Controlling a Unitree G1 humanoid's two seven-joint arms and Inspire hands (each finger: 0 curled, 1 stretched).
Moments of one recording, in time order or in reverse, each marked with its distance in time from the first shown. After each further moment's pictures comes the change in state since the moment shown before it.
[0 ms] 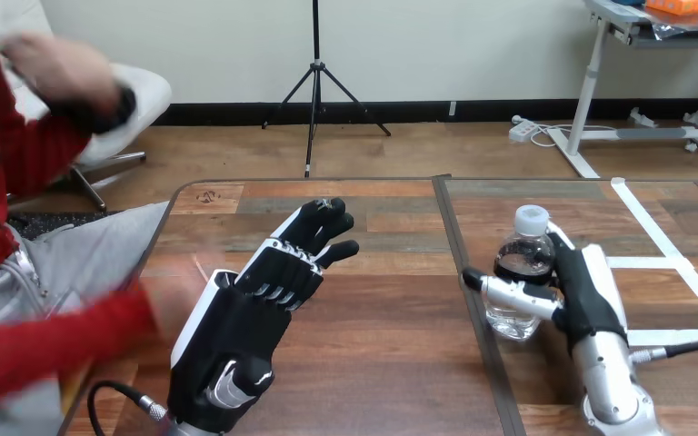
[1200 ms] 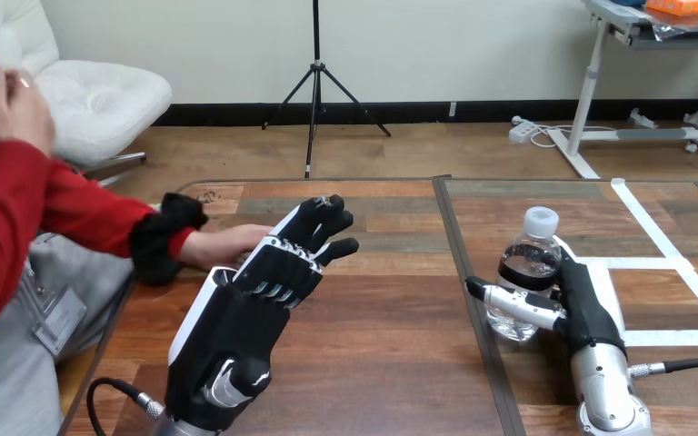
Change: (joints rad) left arm 0.002 0.005 0.003 -0.019 -0.002 0.010 -0.007; right arm 0.001 0.023 -0.023 0.038 0.032 0.002 -0.007
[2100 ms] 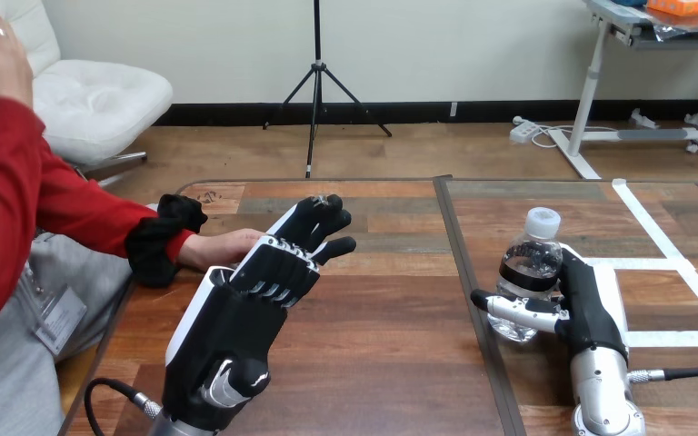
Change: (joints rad) left arm 0.000 0.000 0.009 -0.004 0.000 -0.009 0.000; right arm 0.000 0.017 -0.019 0.029 0.003 -0.036 -0.067
